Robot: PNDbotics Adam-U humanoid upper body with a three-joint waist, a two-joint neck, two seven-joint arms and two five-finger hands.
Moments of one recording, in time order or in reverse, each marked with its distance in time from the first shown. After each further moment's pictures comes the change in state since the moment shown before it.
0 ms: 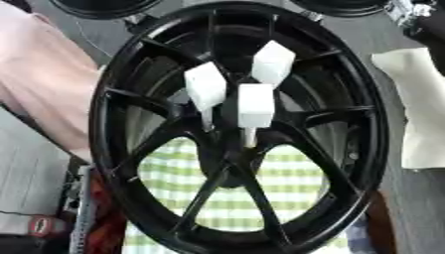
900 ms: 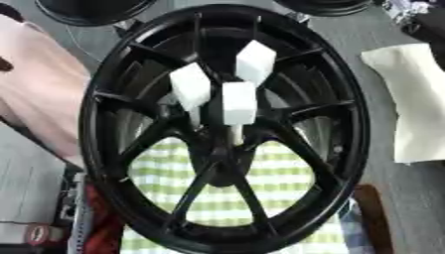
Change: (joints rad) left arm -0.266 0.488 -0.289 -0.010 -0.066 0.013 -0.764; right arm 0.004 -0.023 0.013 0.000 0.001 0.011 0.015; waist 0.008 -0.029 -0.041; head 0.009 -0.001
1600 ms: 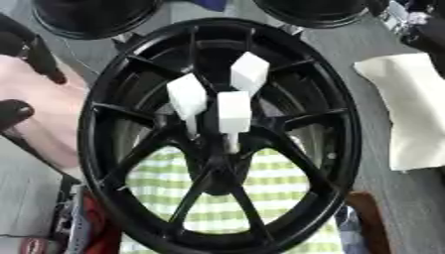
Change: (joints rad) left arm -0.357 -0.113 -0.241 0.086 0.032 0.053 -0.161; right arm -0.023 0.001 0.019 0.000 0.000 0.005 0.019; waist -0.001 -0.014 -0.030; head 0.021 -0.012
